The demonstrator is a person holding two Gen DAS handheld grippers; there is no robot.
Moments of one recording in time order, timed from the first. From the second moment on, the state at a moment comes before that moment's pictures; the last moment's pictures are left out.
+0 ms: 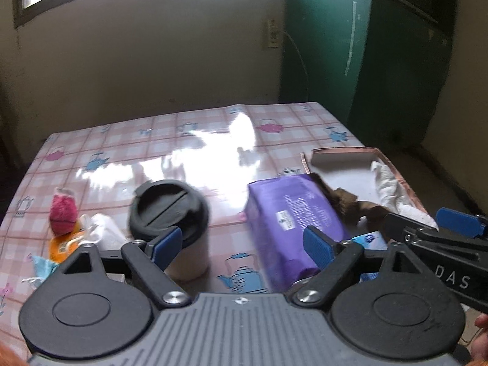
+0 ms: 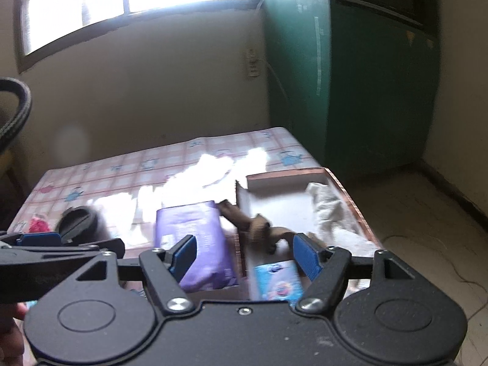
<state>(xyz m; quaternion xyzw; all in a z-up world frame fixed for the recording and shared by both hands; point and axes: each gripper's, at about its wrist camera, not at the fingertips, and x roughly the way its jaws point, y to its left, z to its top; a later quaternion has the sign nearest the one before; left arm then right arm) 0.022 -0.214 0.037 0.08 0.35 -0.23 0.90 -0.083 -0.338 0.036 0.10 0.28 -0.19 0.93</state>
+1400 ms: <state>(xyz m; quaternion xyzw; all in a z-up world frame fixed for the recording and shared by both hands) 0.045 -0.045 0.027 0.01 0.37 -0.06 0.93 -0.012 -0.169 0.030 0.02 0.31 -0.01 0.95</state>
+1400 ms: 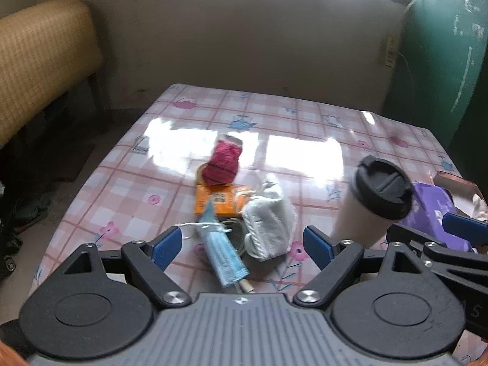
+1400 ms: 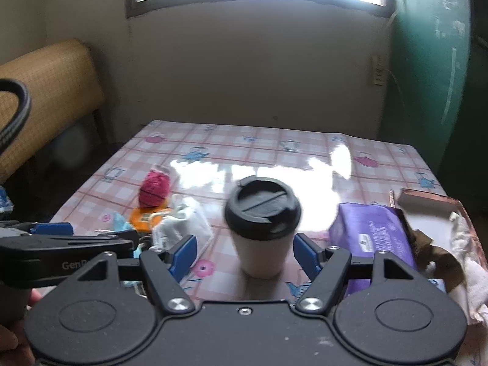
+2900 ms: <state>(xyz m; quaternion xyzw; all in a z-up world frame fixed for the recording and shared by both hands) 0.106 0.022 -0.054 -0.03 0.36 -0.07 0.93 0.022 -0.121 -0.019 -0.01 0.34 0.09 0.93</state>
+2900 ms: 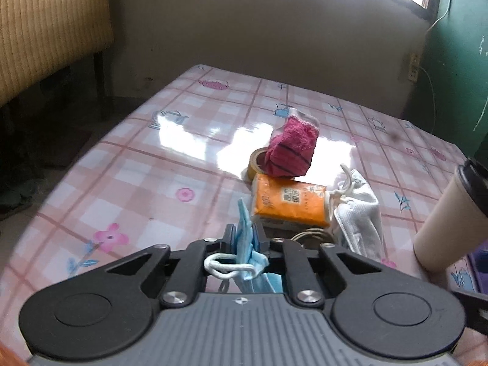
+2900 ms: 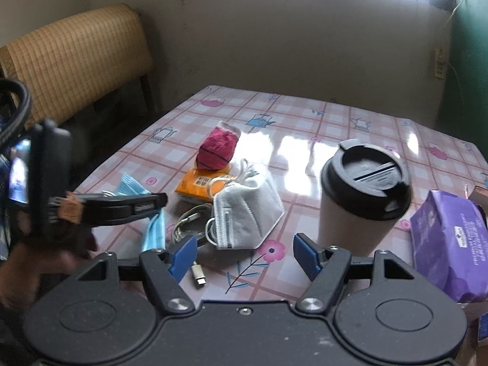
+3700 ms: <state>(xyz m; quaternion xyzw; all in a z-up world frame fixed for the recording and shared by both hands) 0.089 0.056 -0.023 -0.05 0.35 -0.06 0.93 0.135 -0.101 -0.081 0.05 0.38 0.02 0.92</state>
